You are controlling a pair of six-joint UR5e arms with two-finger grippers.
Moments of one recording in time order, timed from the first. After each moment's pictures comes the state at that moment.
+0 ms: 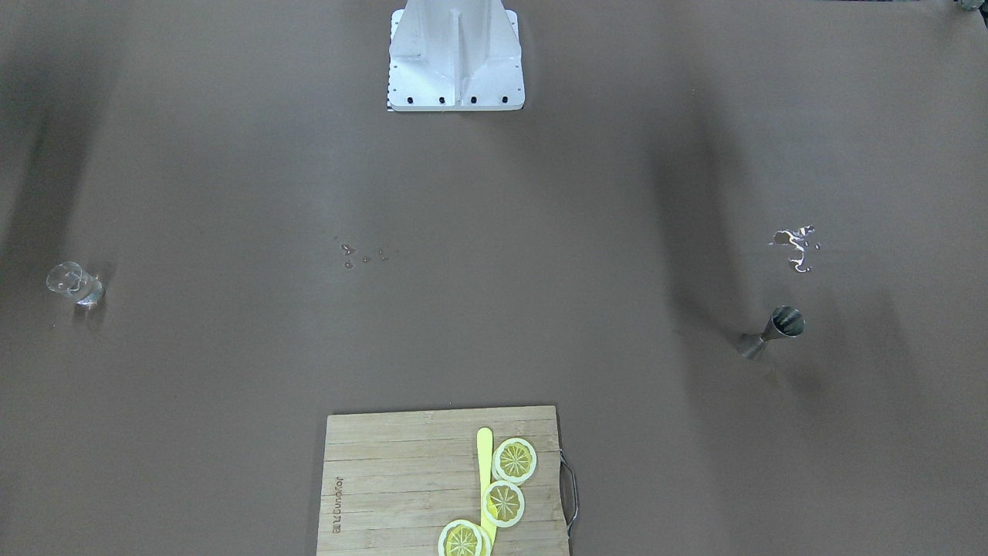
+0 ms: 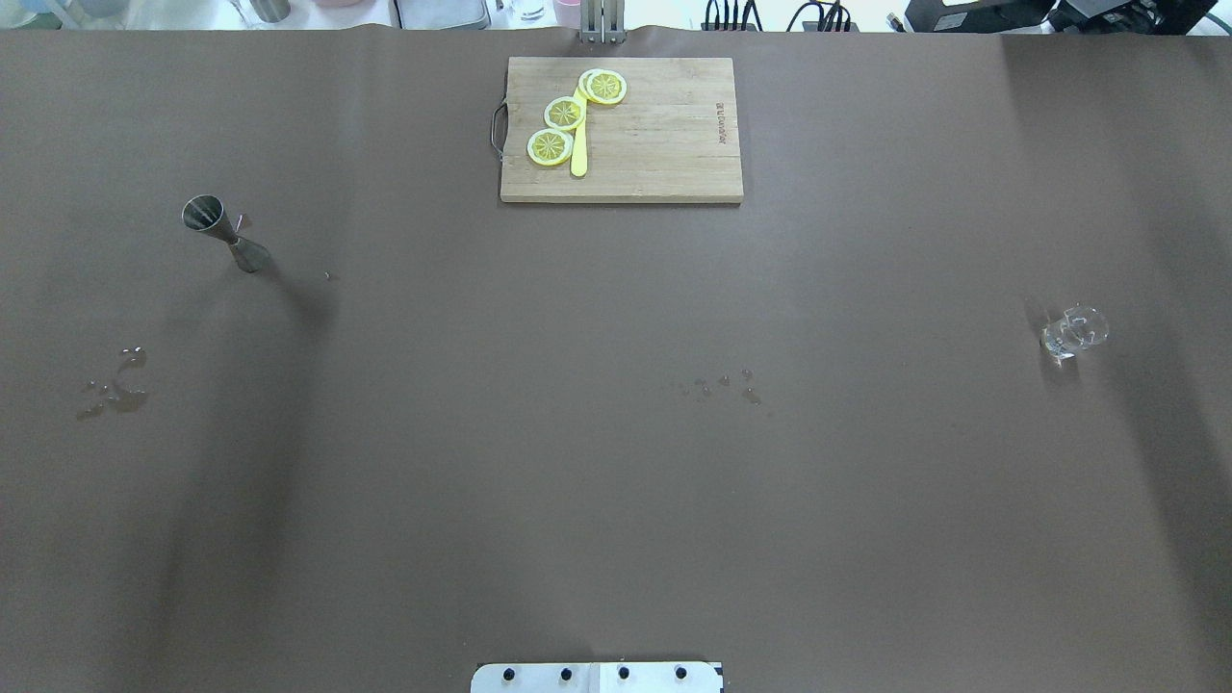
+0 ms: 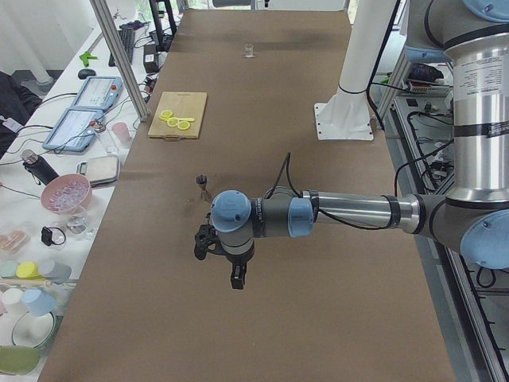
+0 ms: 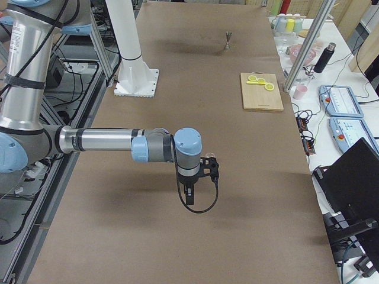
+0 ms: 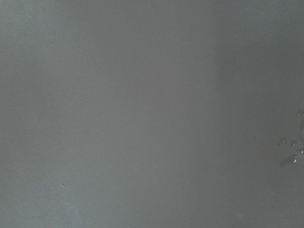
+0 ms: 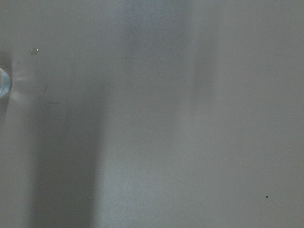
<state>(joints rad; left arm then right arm) -1.60 -1.44 -1.75 -1.46 -2.38 0.14 1.53 -1.83 1.86 -1.55 2.25 -0.08</state>
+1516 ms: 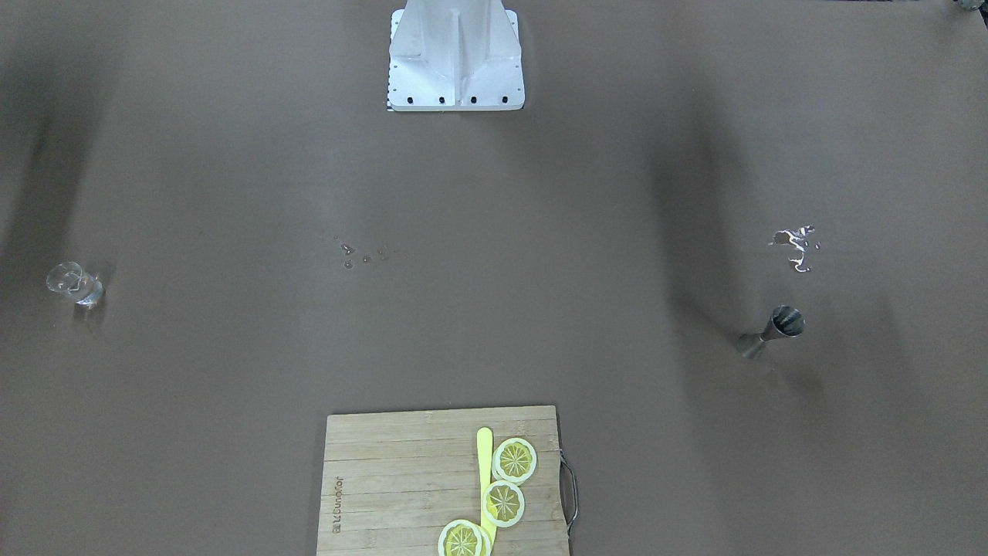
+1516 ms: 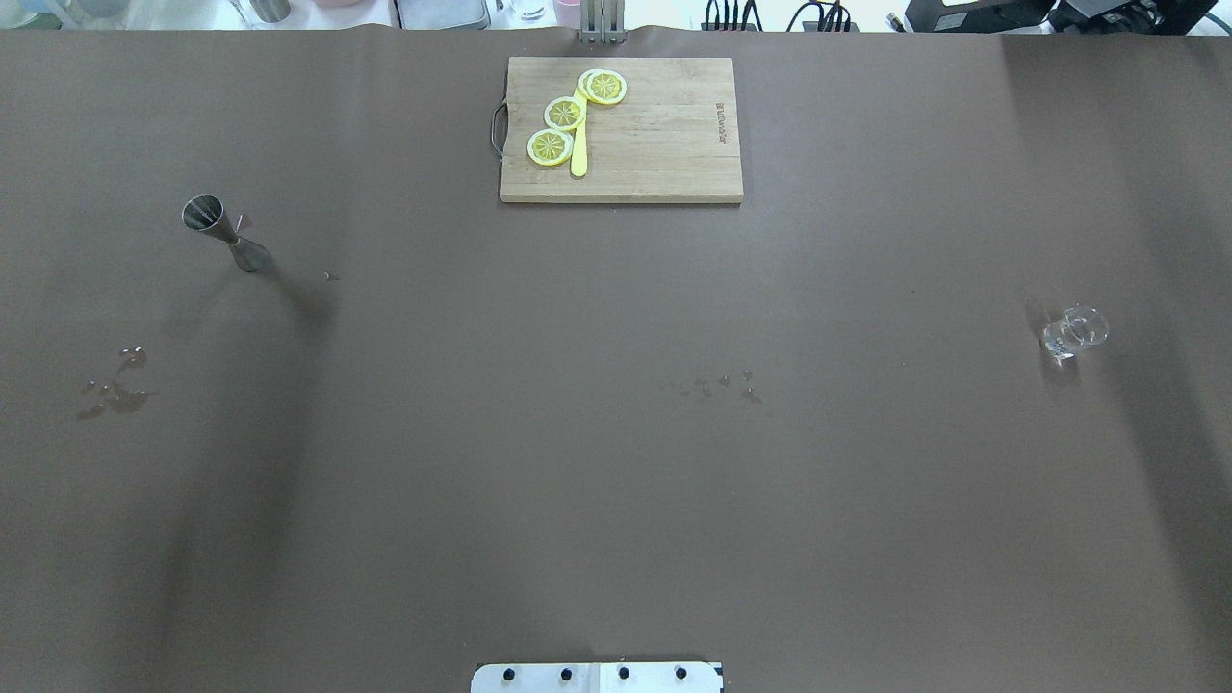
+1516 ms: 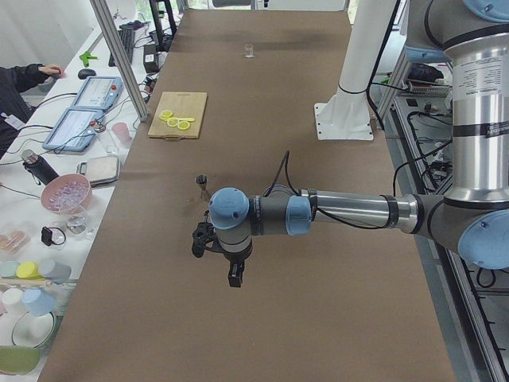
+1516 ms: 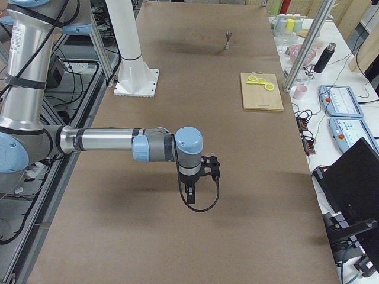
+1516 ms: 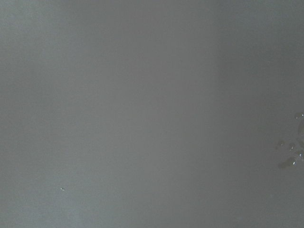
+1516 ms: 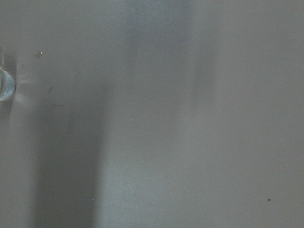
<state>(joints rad) -1.60 -1.45 -1.75 -1.46 -2.37 0.14 1.53 -1.82 1.86 -1.55 2.25 -0.08</state>
